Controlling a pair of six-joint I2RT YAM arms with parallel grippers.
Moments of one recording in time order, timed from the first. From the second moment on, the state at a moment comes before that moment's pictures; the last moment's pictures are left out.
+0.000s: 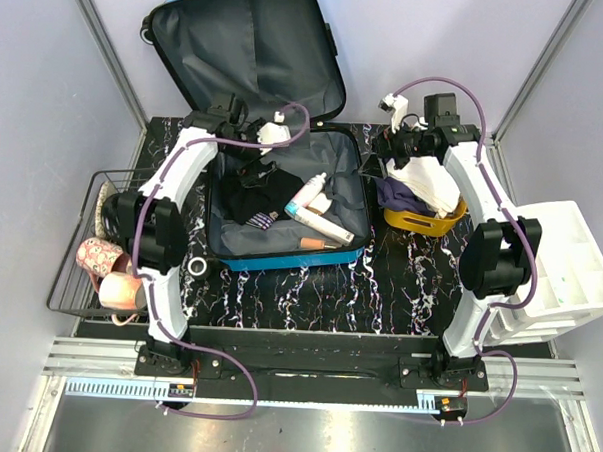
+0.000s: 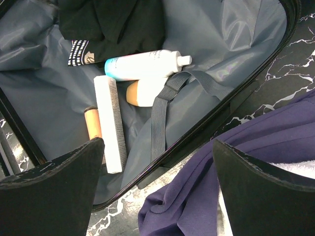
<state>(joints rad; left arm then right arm) -0.22 1.96 1.85 -0.93 0.52 0.93 0.15 1.88 1.80 -0.73 -0.78 -0.38</state>
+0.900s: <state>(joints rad) -0.30 2.36 2.05 -0.90 0.41 1.25 0.15 1.82 1.73 -0.73 -0.74 -0.38</state>
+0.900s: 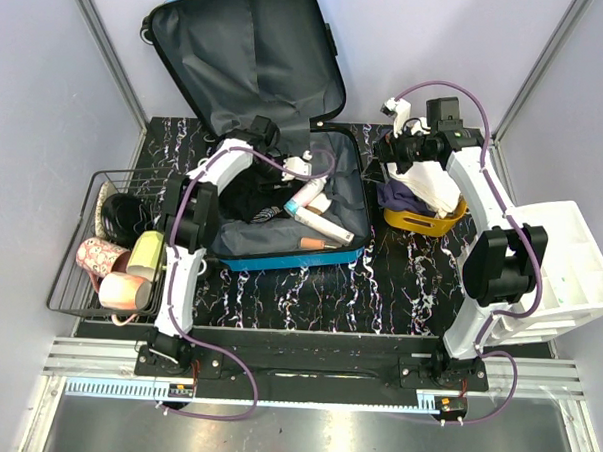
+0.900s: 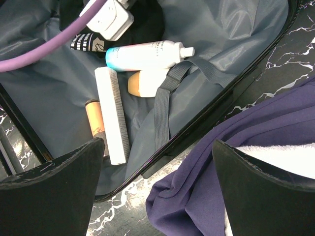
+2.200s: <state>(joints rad) -0.30 1.53 1.52 -0.66 0.60 1.05 0.50 1.81 1.44 0.23 -0.88 -0.03</state>
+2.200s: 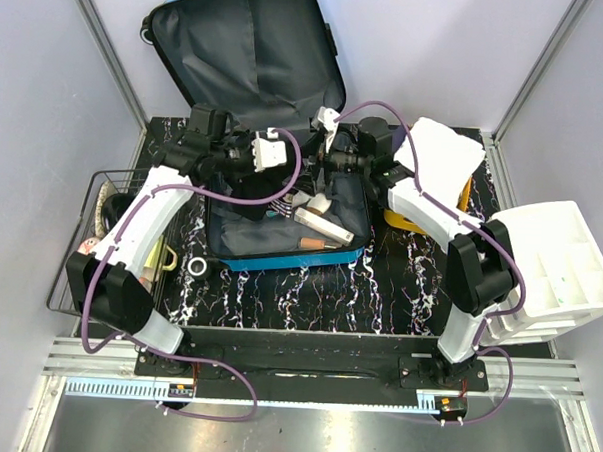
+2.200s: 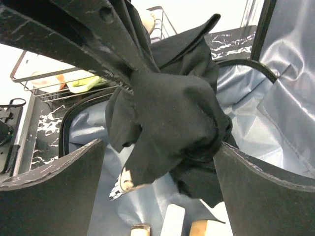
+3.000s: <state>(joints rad) -0.36 1.44 1.46 -0.74 0.71 1.23 0.52 1.72 1.37 0.15 -0.83 -0.36</state>
